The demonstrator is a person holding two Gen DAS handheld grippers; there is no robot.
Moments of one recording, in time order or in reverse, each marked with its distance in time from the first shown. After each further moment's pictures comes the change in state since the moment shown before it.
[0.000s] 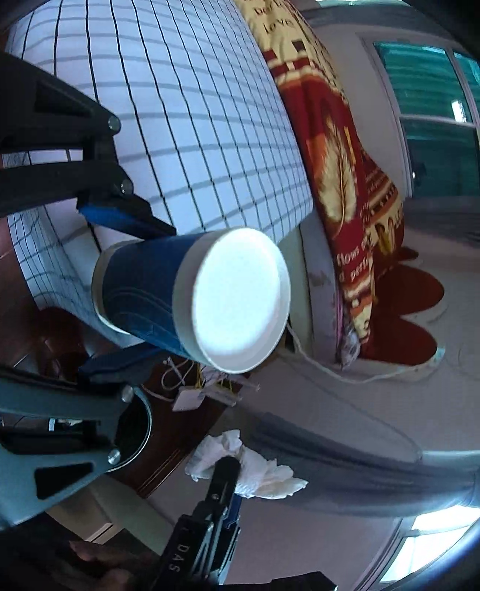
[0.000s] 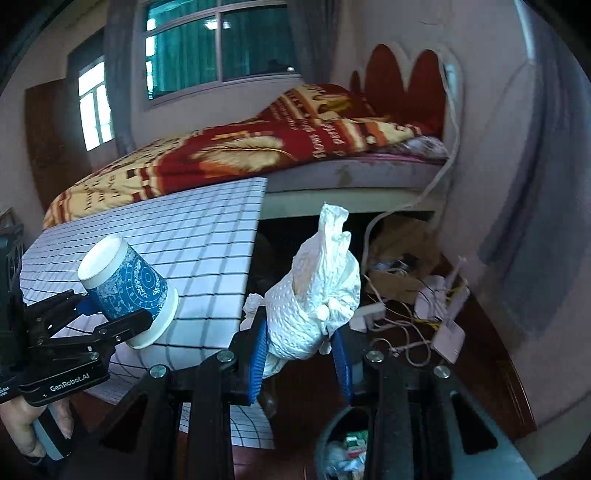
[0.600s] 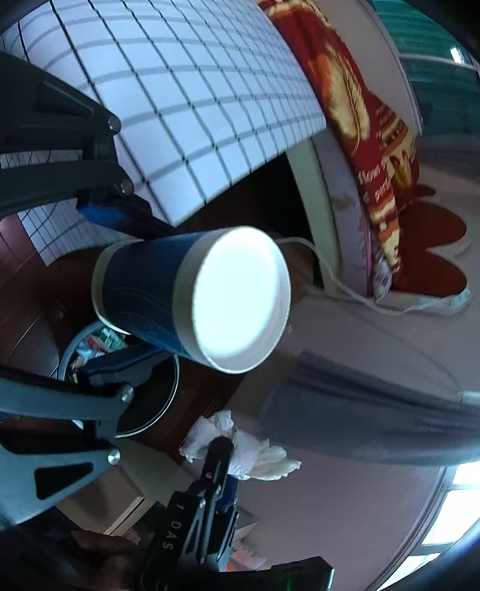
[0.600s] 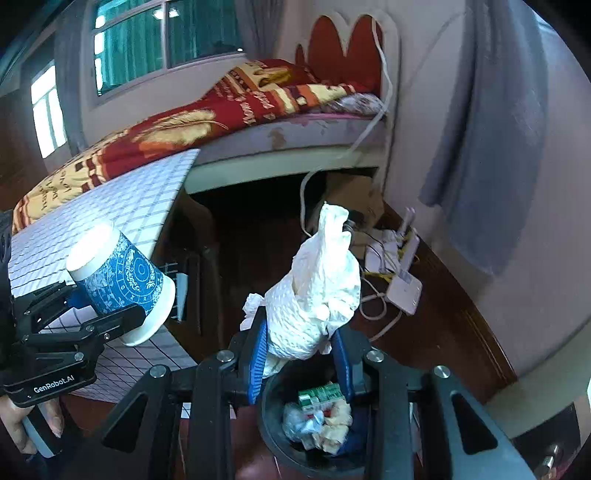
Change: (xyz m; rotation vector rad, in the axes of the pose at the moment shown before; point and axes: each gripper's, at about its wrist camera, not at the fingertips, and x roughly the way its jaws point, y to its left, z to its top) left arm 0.039 -0.085 -0.020 0.111 0.093 -0.176; right arm -0.009 -0.077 -0.060 0.109 0.097 -0.147
